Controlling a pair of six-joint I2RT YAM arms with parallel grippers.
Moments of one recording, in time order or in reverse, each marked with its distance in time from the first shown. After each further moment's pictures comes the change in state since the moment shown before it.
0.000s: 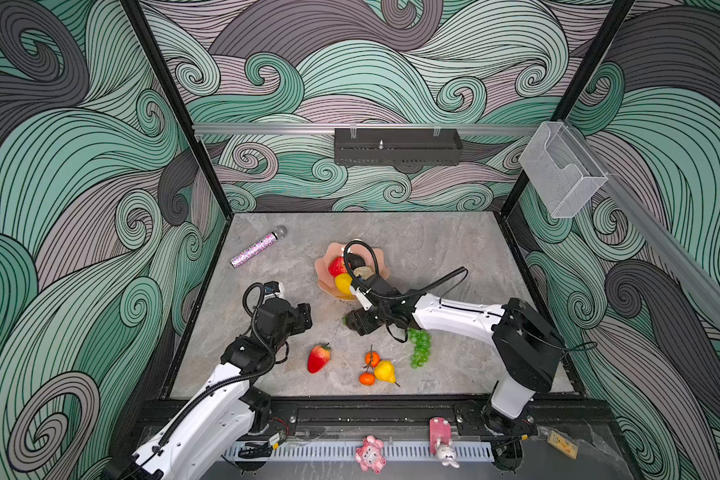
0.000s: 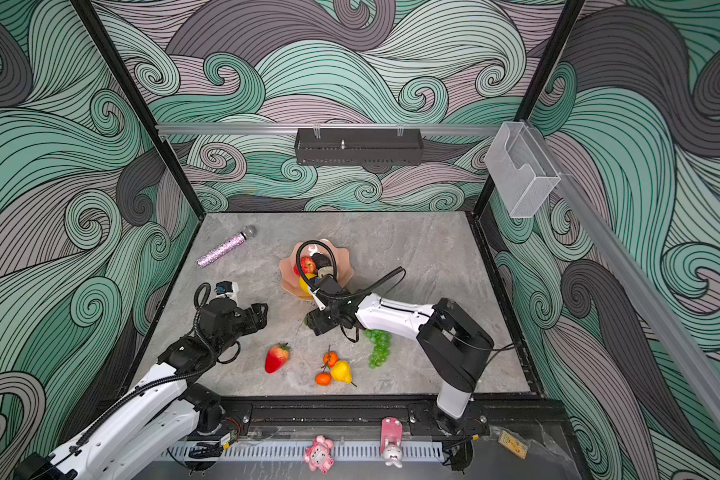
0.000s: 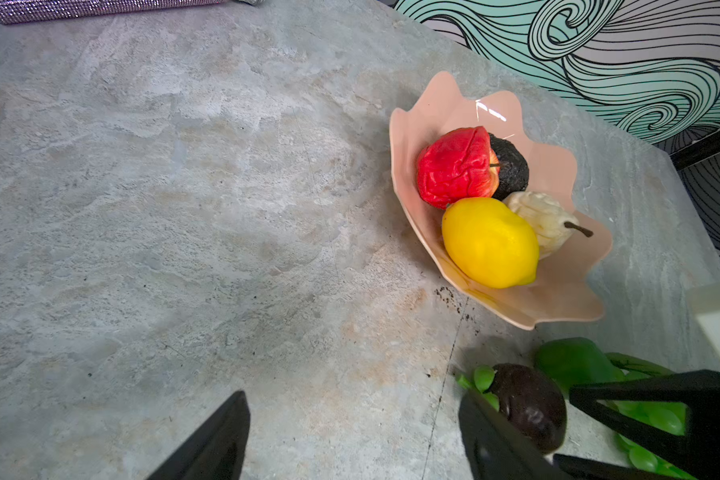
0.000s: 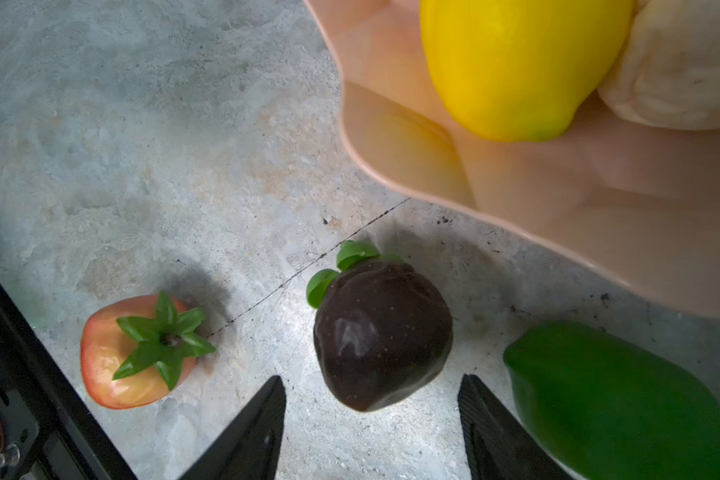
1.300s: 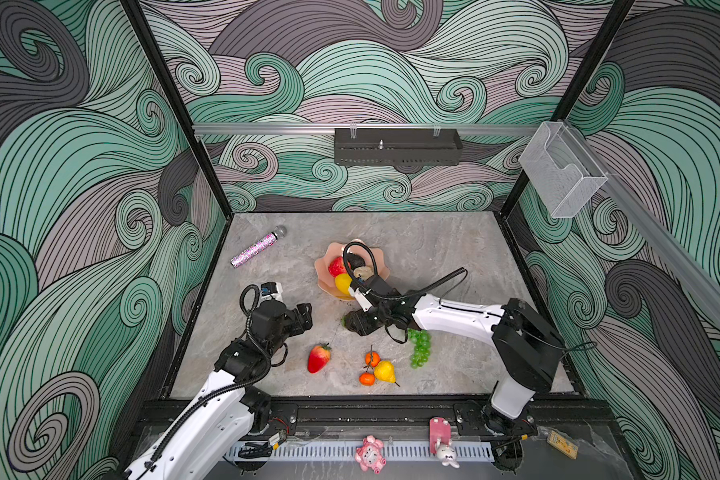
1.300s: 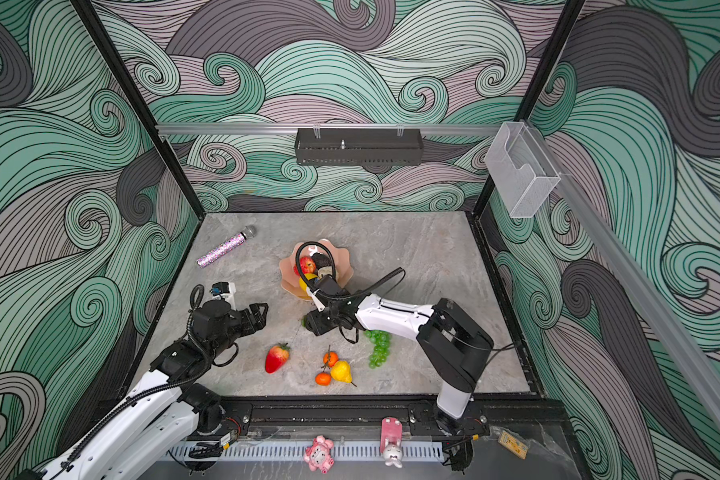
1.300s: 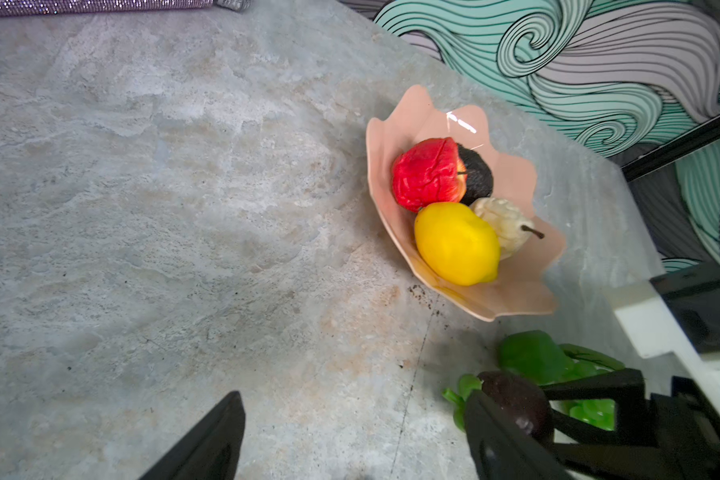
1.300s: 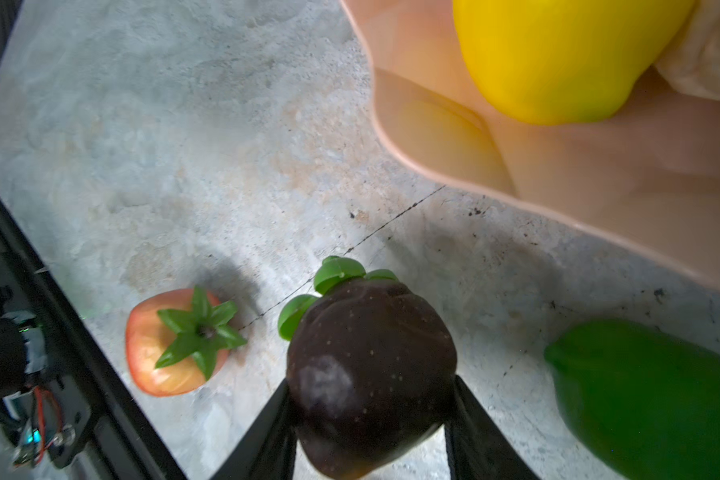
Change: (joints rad) left arm 0.000 -0.100 0.015 -0.046 0.062 -0.044; right arm 0.006 -0.038 -0.026 0.018 -0.084 0.042
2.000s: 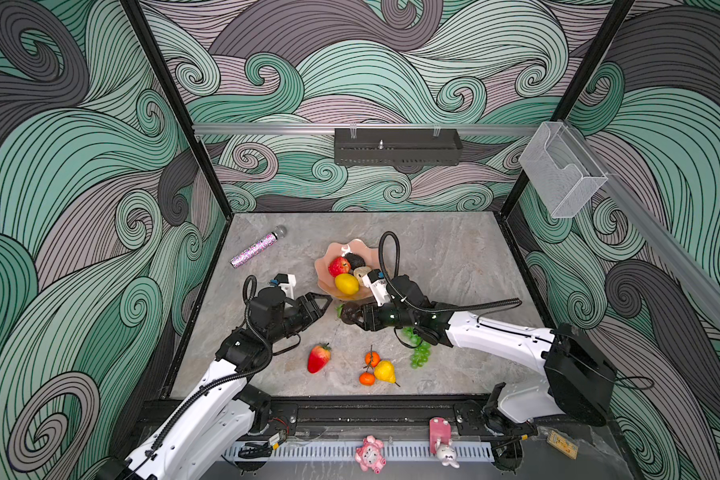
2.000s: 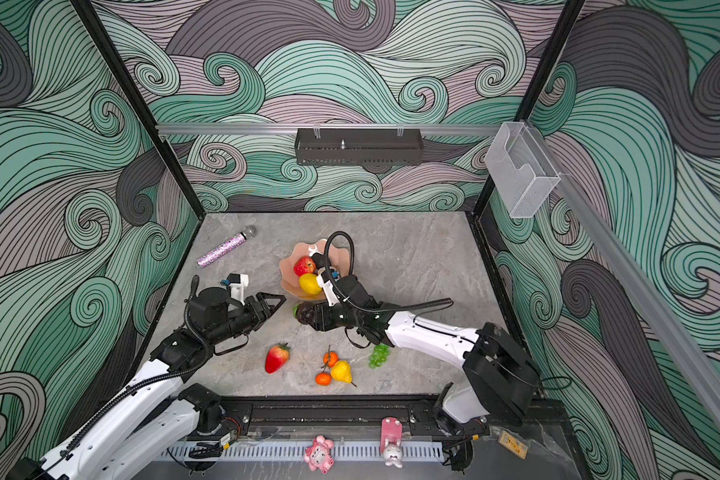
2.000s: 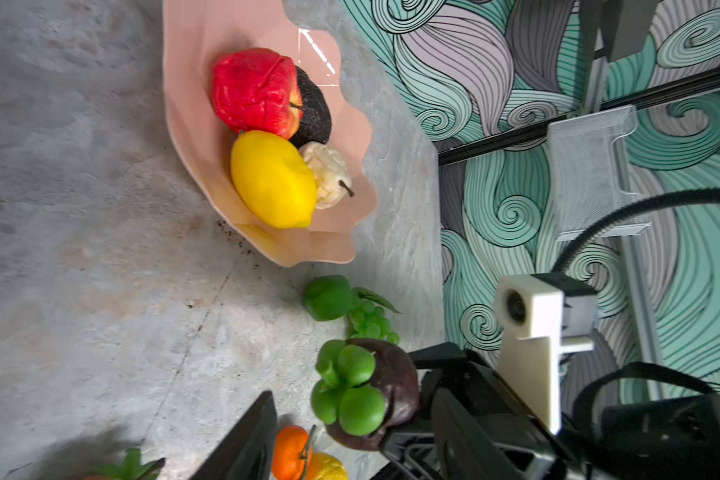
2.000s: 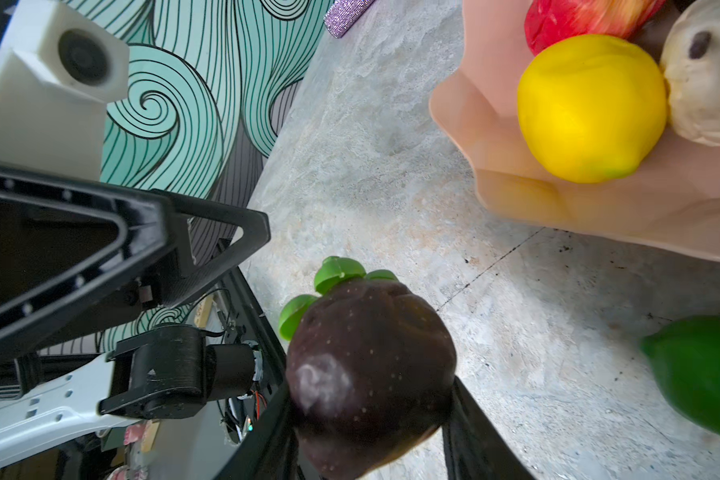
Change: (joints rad) left arm 0.000 0.113 0.101 0.131 0.445 -0.383; right arm -0.023 -0.245 -0.226 0.380 -0.146 0.283
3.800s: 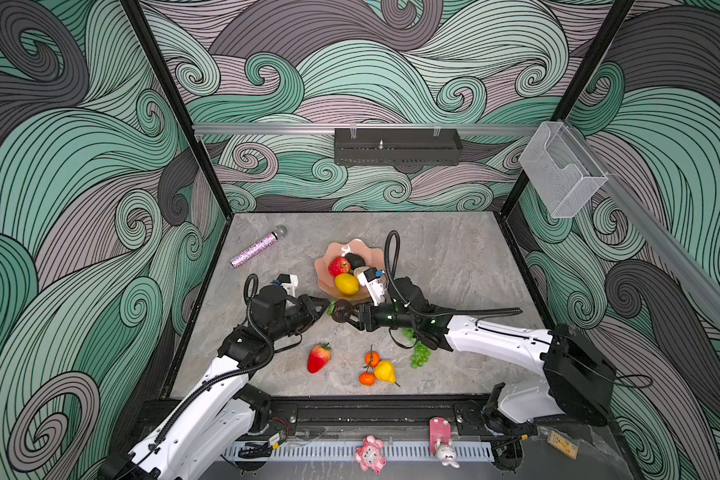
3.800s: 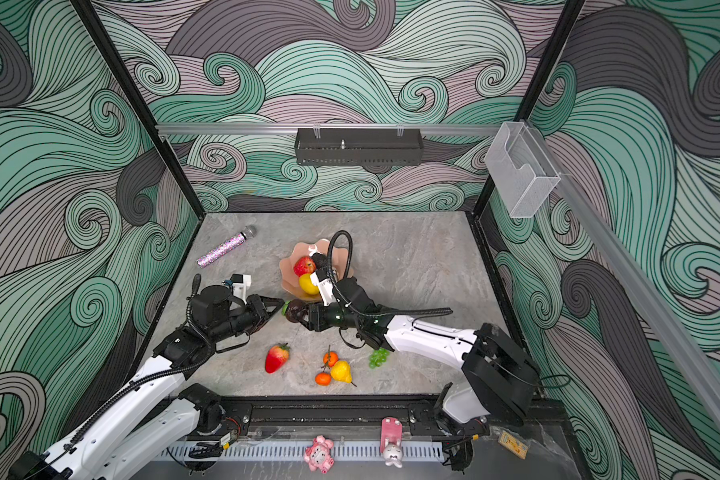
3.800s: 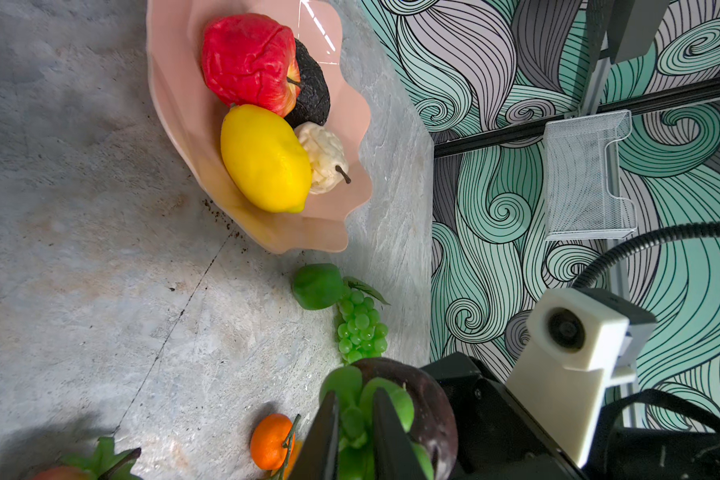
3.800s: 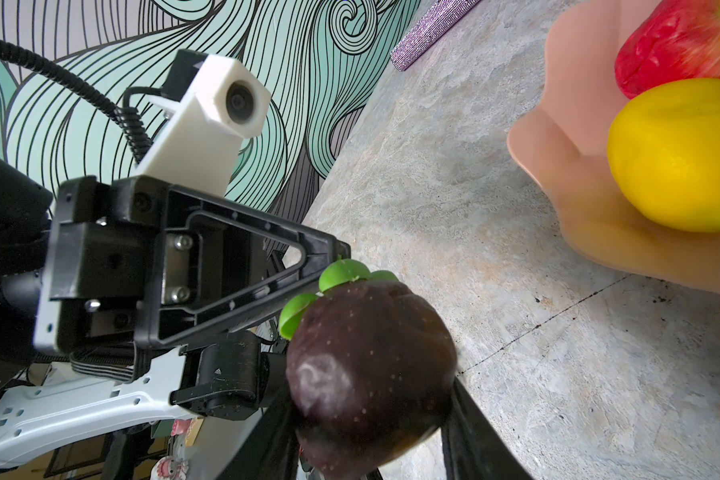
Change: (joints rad) left arm 0.000 0.026 0.000 0.004 0.033 -0.037; right arm 0.035 -0.002 -0.024 0.164 -0.030 0.035
